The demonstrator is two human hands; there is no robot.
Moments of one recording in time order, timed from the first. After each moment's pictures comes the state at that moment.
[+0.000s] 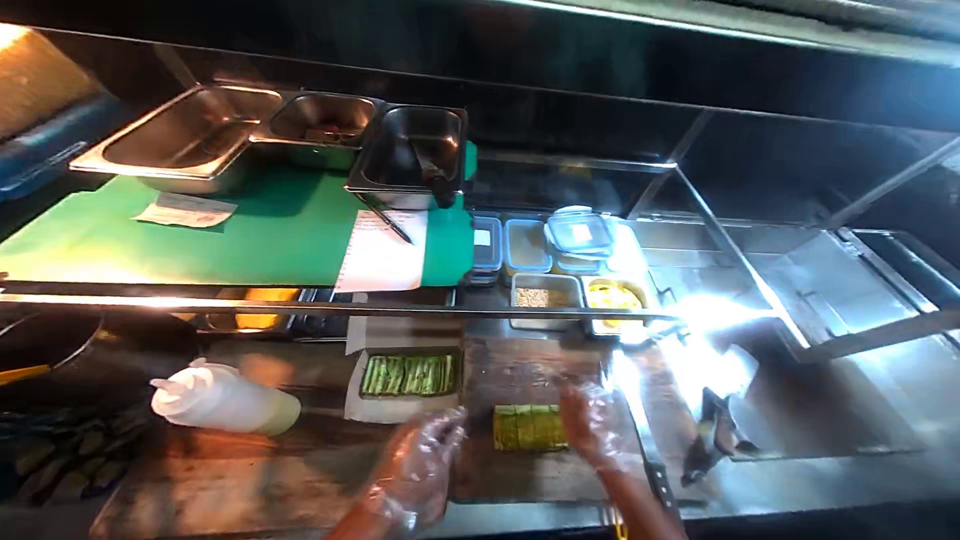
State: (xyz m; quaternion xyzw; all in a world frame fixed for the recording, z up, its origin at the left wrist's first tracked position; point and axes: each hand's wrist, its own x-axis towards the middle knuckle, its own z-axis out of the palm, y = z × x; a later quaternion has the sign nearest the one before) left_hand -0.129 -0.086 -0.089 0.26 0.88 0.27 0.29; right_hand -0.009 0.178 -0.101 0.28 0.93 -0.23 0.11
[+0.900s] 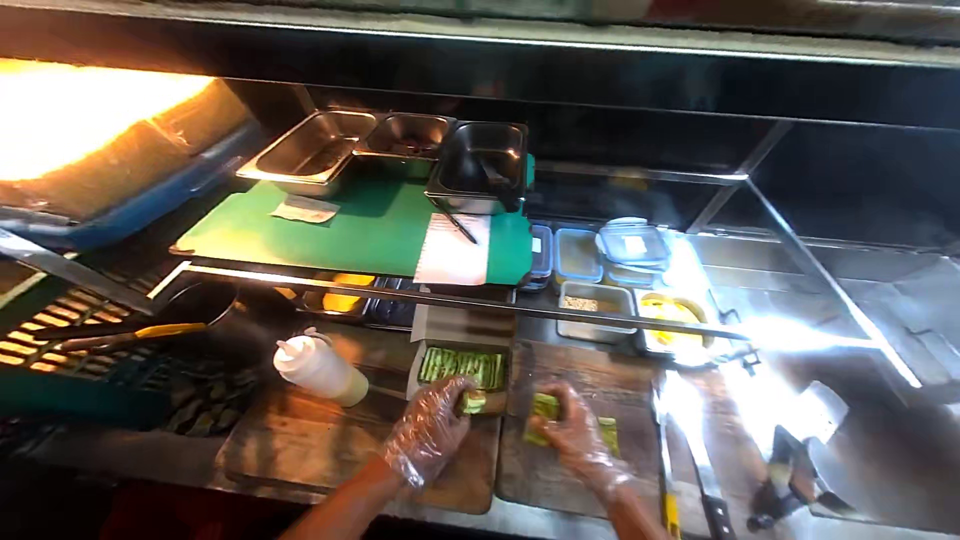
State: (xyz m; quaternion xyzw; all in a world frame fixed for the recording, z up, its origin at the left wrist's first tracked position) left_hand -0.172 -0.136 -0.086 0.31 0.89 0.29 0.17; right_hand -0.047 0.098 -0.104 0.17 0.73 -0.67 0.00
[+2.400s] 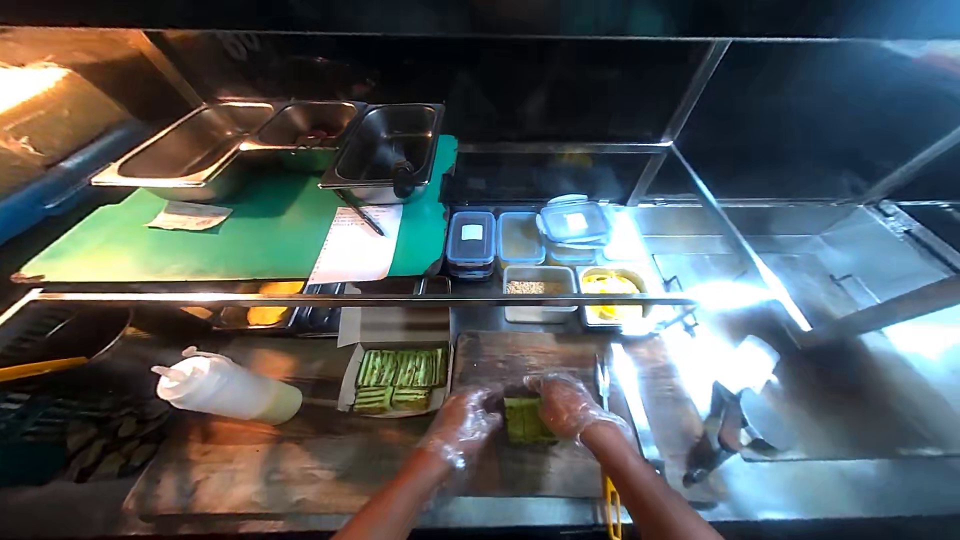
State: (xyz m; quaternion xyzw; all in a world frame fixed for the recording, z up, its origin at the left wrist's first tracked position) left_hand -0.111 0.004 -0.121 0.27 0.87 0.23 0.36; right_hand -0.023 0.212 -0.128 0.14 0.90 -0.27 0.31
